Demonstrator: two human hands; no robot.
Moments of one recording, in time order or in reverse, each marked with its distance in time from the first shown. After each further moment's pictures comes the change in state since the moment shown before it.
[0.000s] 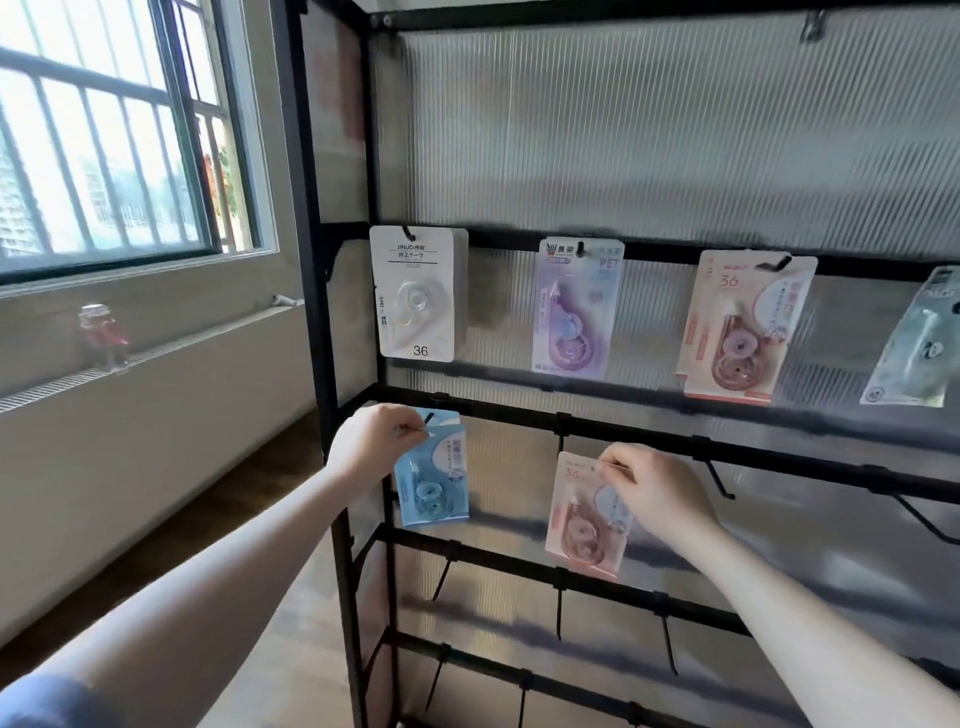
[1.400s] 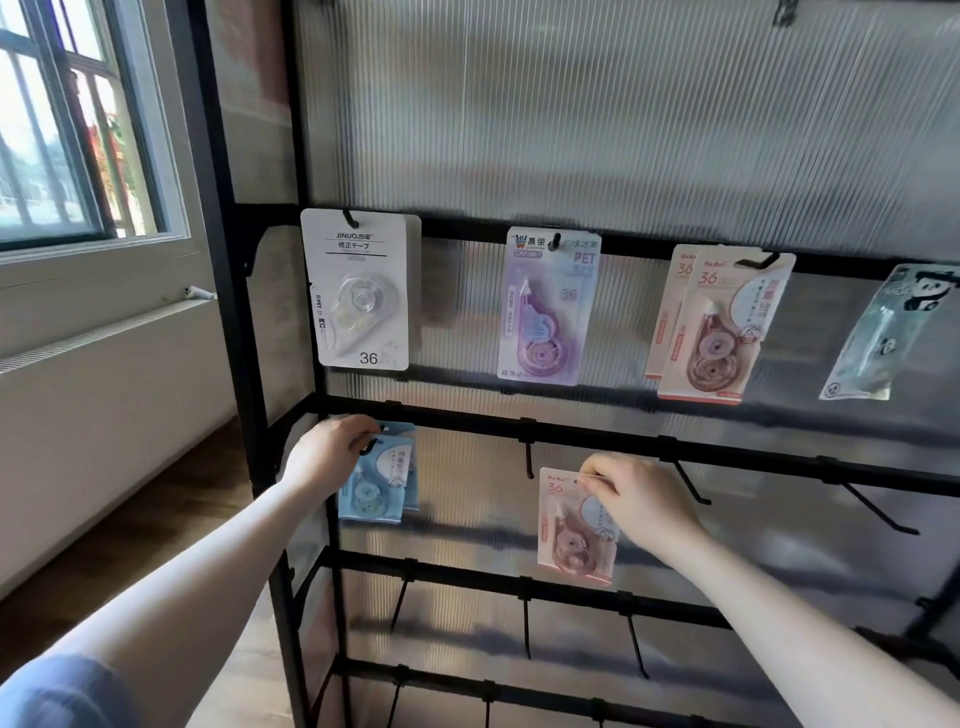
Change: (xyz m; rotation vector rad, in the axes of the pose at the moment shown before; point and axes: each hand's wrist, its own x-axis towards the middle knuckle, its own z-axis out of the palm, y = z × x) left_hand 0.057 -0.054 0.056 0.027 -0.065 0.022; right_hand 0.022 0.018 0.014 -0.144 -0.015 0.027
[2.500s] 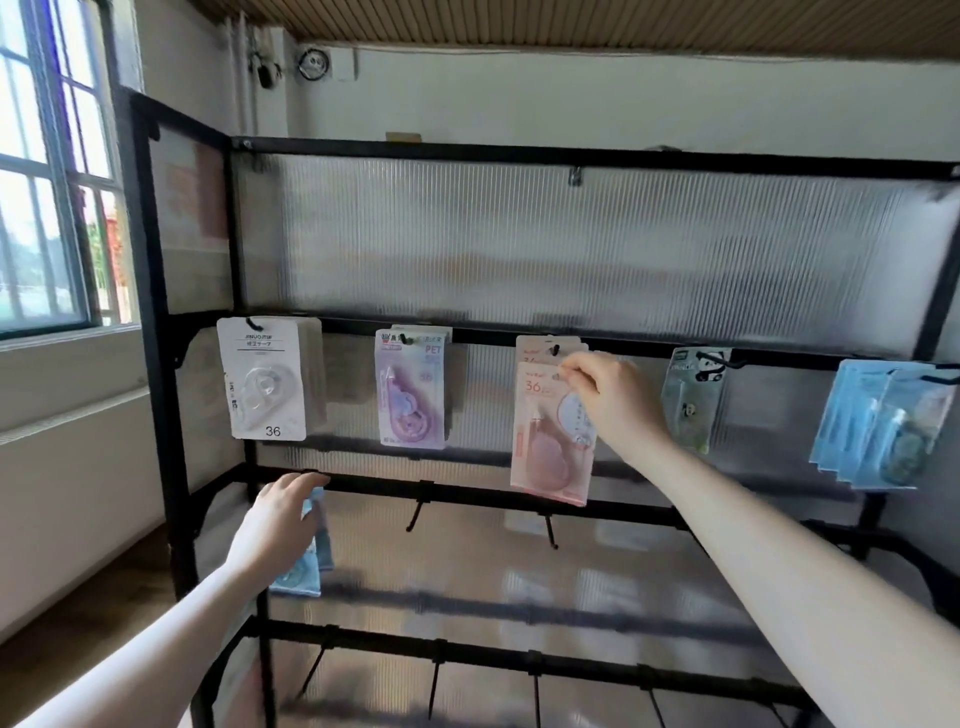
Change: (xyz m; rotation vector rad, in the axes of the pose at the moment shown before) left_hand -0.060 0.125 -0.016 0.007 0.106 -0.051; right_hand 0.001 0.064 -0.189 0.189 0.516 -0.123
